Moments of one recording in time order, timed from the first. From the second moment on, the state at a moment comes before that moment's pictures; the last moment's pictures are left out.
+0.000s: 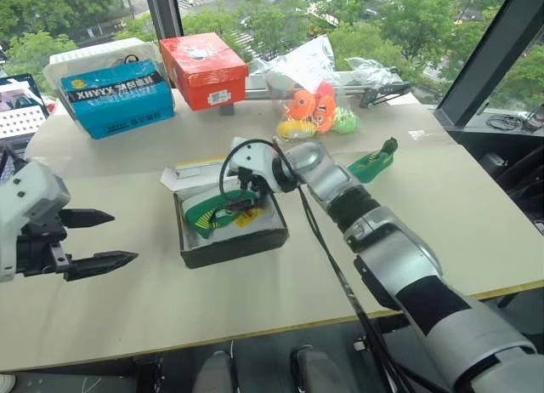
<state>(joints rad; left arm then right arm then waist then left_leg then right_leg) 0.12 1.24 0.80 -0.53 -0.65 1.05 -1.17 -1.32 -0.11 0.41 1.07 -0.09 -0.03 0.99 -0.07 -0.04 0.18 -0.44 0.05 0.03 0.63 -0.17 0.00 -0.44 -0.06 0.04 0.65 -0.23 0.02</state>
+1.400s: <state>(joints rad) 0.01 1.26 0.72 -0.47 -0.67 1.00 -1.19 -1.25 -0.17 0.34 0.86 -0.15 0.08 1.15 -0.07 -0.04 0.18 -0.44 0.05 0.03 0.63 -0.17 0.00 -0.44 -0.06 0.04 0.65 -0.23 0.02</state>
